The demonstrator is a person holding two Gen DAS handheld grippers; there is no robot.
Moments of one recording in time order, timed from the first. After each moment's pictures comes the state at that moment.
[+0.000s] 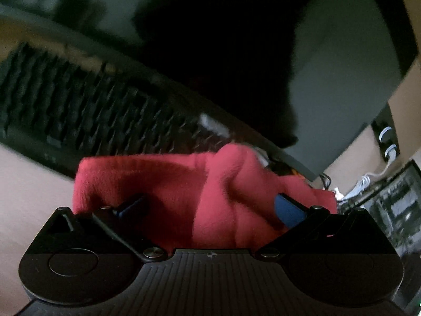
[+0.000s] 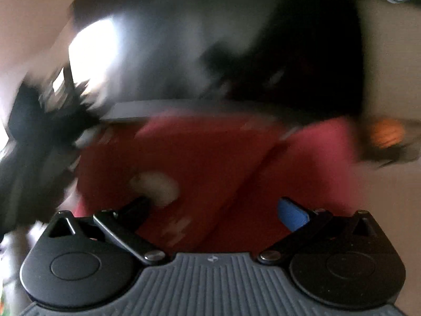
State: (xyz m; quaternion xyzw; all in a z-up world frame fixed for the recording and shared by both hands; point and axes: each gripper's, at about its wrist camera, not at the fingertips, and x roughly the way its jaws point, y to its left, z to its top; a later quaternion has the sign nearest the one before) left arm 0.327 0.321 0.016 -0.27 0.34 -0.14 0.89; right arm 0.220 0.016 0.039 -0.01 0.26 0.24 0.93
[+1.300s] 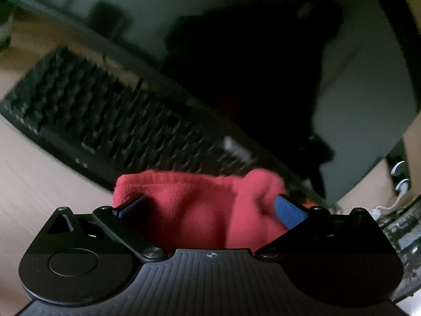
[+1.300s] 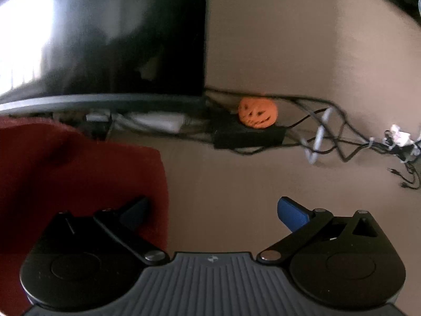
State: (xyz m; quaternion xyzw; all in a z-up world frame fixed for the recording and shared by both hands) left arm 0.298 0.340 0.005 -0.32 0.31 -0.08 0.89; right arm 0.306 -0.059 0.006 -0.03 0.33 0.07 0.94
